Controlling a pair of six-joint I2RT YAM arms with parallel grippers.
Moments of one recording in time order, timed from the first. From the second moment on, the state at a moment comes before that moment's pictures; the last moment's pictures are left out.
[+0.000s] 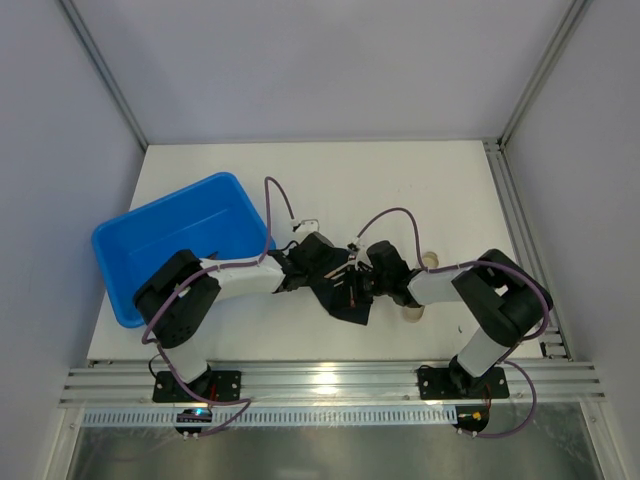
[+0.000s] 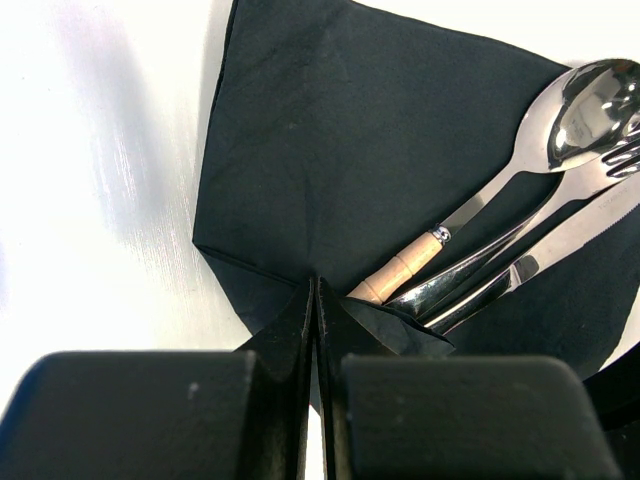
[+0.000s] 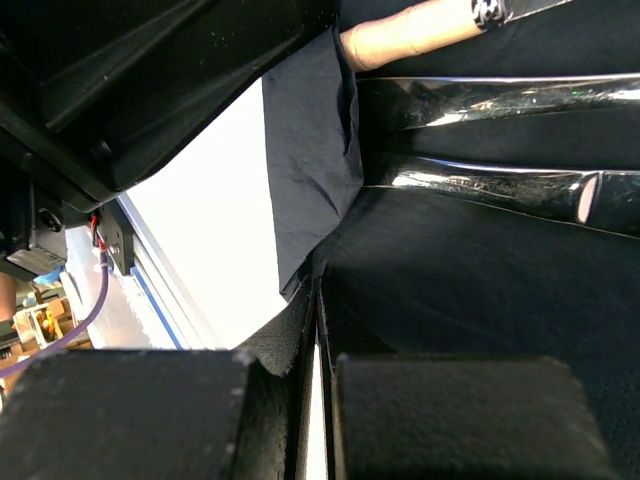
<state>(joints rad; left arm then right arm) -0.85 1.73 0.94 -0.17 -0.32 -0.76 0.65 1.64 0.54 0.34 -0.57 0.67</state>
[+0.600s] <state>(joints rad) -0.85 1.73 0.94 -0.17 -0.32 -0.76 0.66 1.65 0.54 0.36 -0.59 0.68</state>
